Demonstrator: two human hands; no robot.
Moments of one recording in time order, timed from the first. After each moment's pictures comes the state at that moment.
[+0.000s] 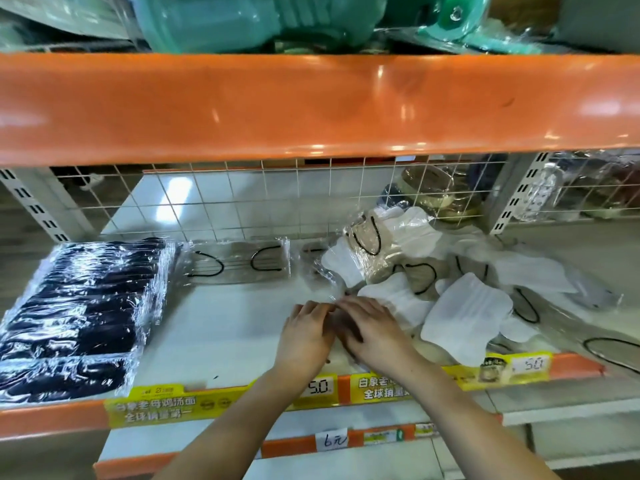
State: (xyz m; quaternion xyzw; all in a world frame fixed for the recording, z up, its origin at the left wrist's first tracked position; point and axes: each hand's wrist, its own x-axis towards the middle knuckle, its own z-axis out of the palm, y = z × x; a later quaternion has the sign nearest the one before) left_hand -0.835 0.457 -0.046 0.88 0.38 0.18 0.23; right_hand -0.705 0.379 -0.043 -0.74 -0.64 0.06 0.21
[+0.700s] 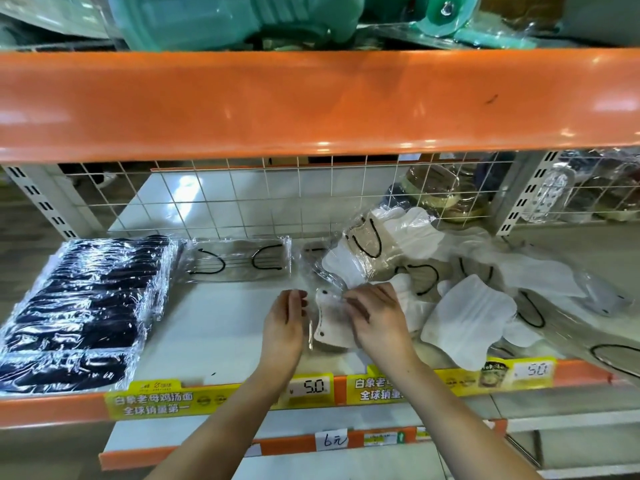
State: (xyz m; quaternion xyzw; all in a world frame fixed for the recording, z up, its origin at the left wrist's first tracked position) left_hand -0.843 0.460 -0.040 0.62 0.46 0.40 0.49; right_hand -0.703 0.388 -0.036 -0.69 -0.57 -0.07 0.43
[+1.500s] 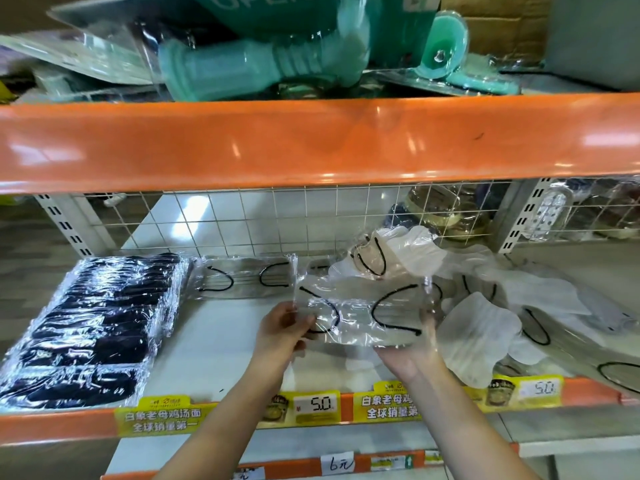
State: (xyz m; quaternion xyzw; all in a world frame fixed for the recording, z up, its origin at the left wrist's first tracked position) left_hand -0.865 0.464 -0.002 0.54 0.43 0.35 0.64; right_hand -0.703 0.373 0.006 -0.29 0.01 0.52 0.80
